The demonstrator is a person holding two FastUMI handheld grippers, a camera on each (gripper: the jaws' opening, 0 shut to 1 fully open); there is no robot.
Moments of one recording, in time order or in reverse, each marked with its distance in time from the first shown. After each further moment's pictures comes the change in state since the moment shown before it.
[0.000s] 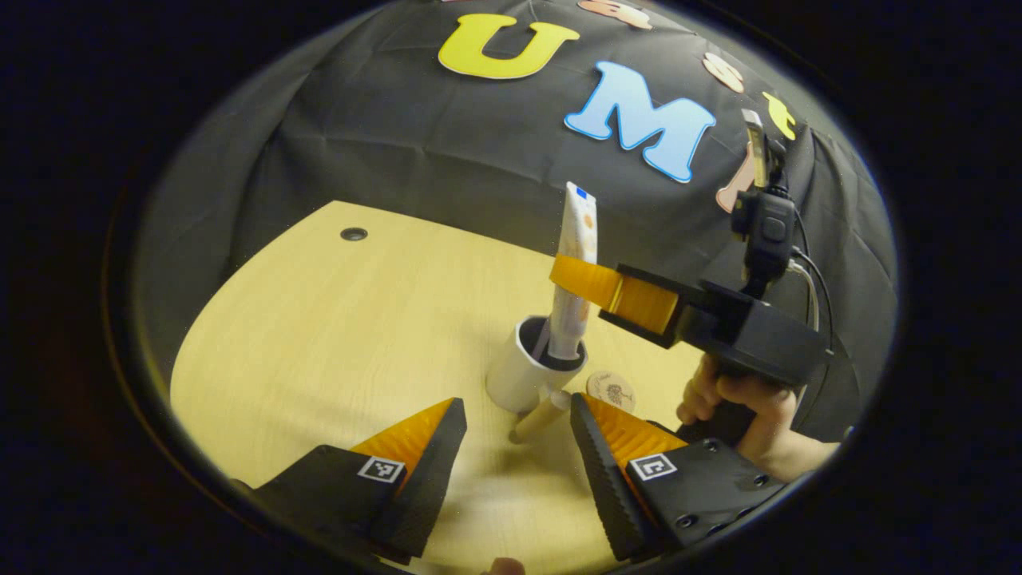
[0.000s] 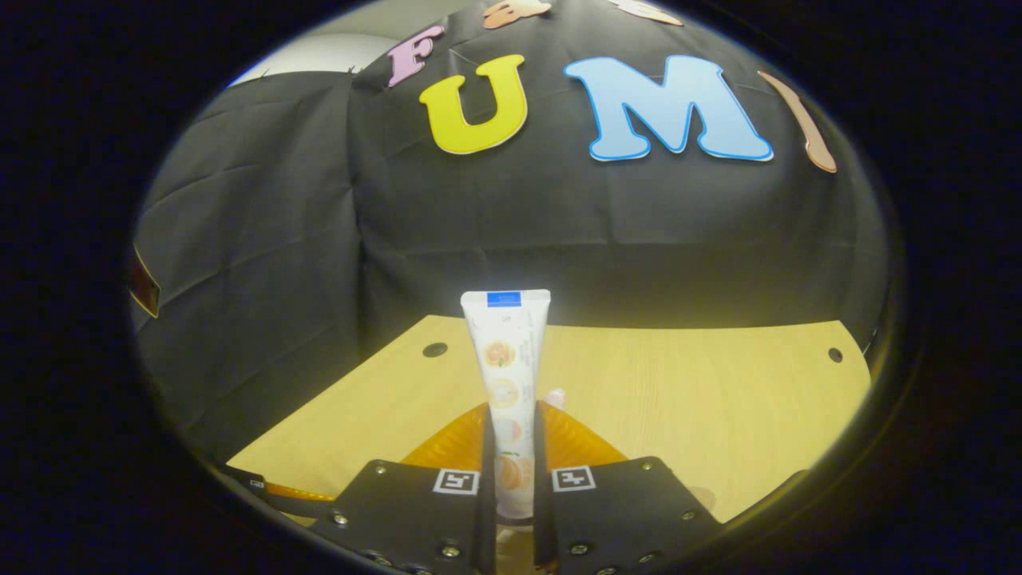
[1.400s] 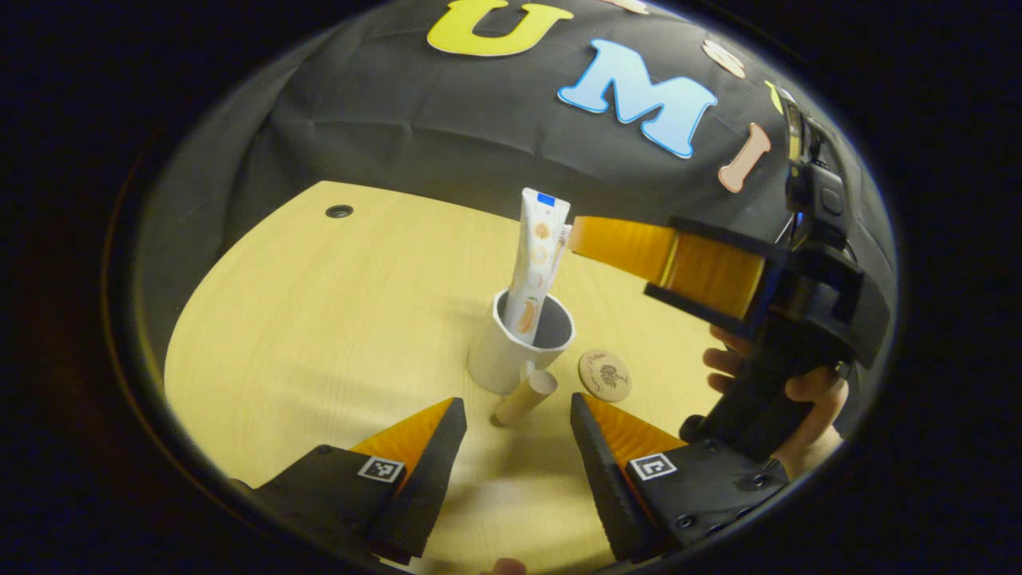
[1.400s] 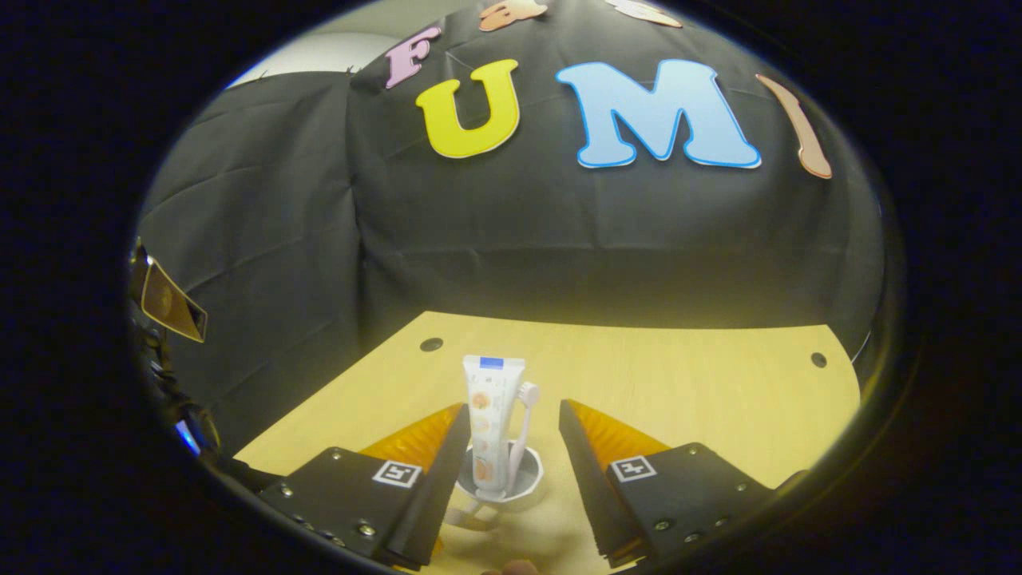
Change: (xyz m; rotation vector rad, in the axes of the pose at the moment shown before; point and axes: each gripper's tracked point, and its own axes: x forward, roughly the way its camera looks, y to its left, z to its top) left arm 0.024 -0.026 -0.020 0.022 0.112 0.006; right arm -0.049 -0.022 0.018 0.011 0.017 -0.011
